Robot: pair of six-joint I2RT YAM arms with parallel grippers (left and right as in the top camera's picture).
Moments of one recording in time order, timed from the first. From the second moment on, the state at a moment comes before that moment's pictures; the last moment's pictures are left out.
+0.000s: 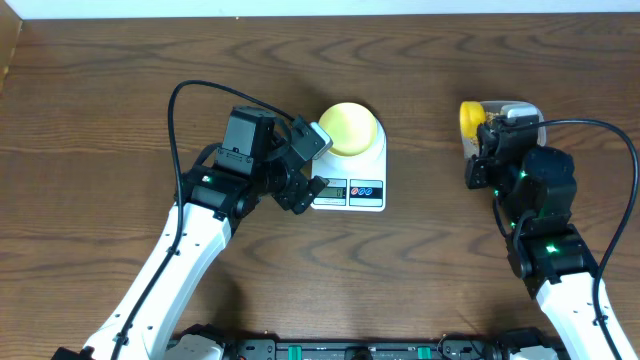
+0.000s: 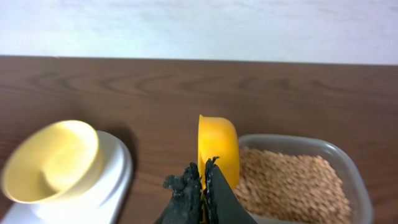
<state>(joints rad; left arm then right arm) -0.35 1.32 1.04 -0.65 0.35 0.41 0.16 1.00 0.64 -0.01 -0.01 0.04</state>
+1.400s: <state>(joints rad) -0.35 1.32 1.04 -0.65 0.35 0.41 -0.09 1.36 0.71 0.06 -0.09 -0.27</state>
